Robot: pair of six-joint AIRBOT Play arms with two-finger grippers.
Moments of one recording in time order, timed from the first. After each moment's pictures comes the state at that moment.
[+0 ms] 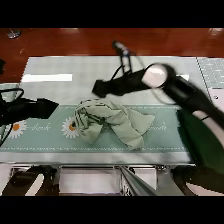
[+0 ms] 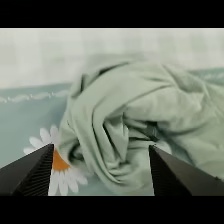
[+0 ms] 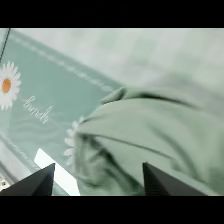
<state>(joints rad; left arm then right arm) -0.04 -0.56 0.82 1.17 -1.19 -1.49 0.58 -1.35 1.38 -1.01 0.92 1.68</state>
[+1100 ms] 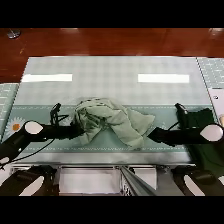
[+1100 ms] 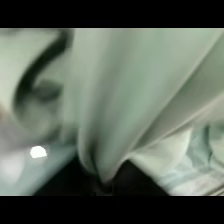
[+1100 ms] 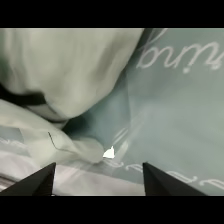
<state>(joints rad) -0.20 -0.95 0.33 0.69 -0.78 -1.37 0.13 -0.70 0.38 -1.00 1.12 1.64</state>
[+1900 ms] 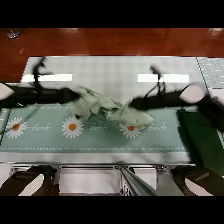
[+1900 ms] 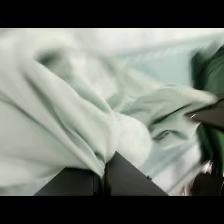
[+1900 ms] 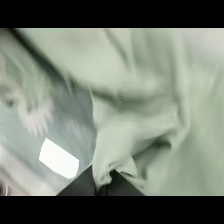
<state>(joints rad) -0.03 -0.94 0.93 0.68 -1.08 -1.27 0.32 -1.07 1.01 -0.89 0.98 1.48</state>
